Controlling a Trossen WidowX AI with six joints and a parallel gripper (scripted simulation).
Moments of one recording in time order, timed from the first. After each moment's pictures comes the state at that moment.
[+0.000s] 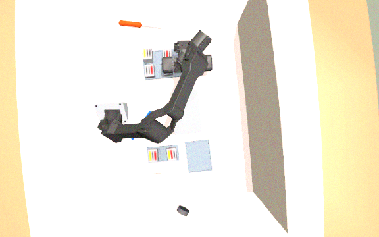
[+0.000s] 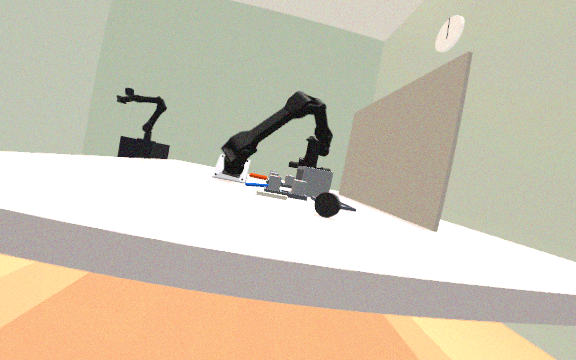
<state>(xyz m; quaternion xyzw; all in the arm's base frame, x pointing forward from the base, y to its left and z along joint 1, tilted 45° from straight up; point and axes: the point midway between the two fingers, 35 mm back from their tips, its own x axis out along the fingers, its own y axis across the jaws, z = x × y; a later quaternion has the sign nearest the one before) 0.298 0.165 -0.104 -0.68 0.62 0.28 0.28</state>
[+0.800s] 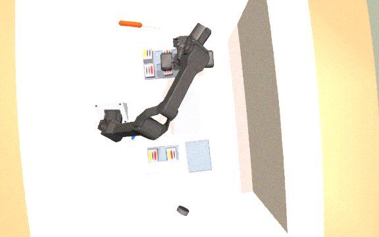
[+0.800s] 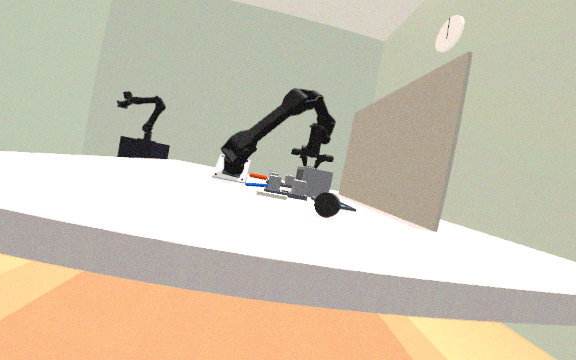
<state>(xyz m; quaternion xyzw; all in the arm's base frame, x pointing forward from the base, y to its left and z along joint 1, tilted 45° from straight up) 0.294 0.208 -0.061 -0.69 0.61 0.28 0.27</state>
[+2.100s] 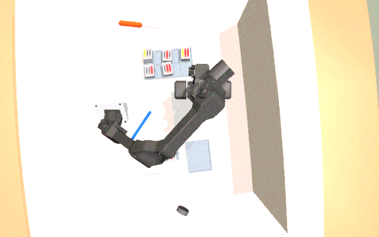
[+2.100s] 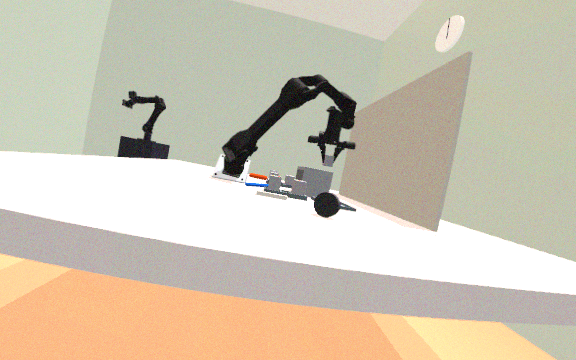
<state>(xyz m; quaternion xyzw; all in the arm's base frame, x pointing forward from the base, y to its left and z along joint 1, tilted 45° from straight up) 0.344 0.173 0.055 -0.68 0.59 0.29 0.33</state>
